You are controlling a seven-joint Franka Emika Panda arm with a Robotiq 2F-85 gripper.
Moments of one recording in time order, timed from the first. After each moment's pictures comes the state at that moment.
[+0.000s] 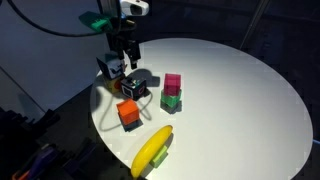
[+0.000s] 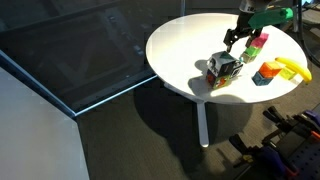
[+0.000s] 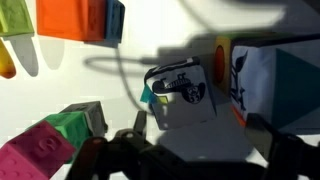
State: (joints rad) arm -0.09 0.31 -0.13 -2.14 -0.02 2.40 0.14
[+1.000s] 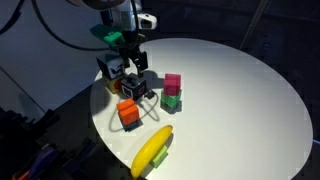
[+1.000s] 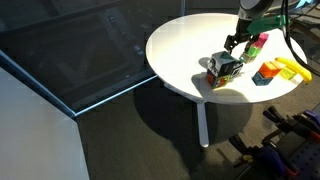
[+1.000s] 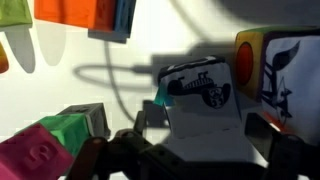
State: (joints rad) arm -0.12 0.41 -0.13 -2.09 0.00 2.41 0.07
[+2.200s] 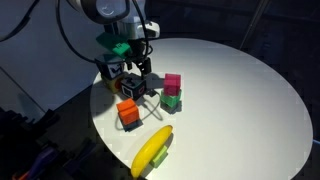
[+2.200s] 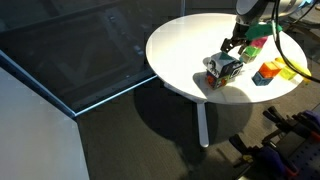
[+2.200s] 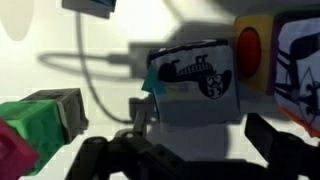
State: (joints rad) arm -0.18 0.48 -0.07 -2.07 0.10 2.52 -0.09
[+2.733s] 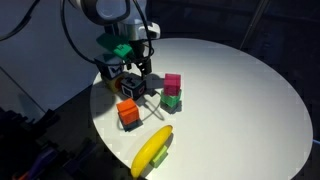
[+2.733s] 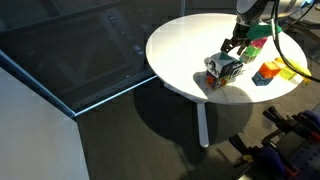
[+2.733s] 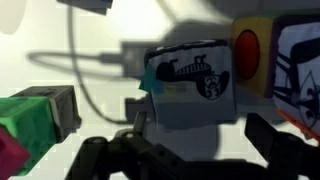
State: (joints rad) arm -0.21 0.48 -0.05 -2.07 0.13 2.52 -0.15
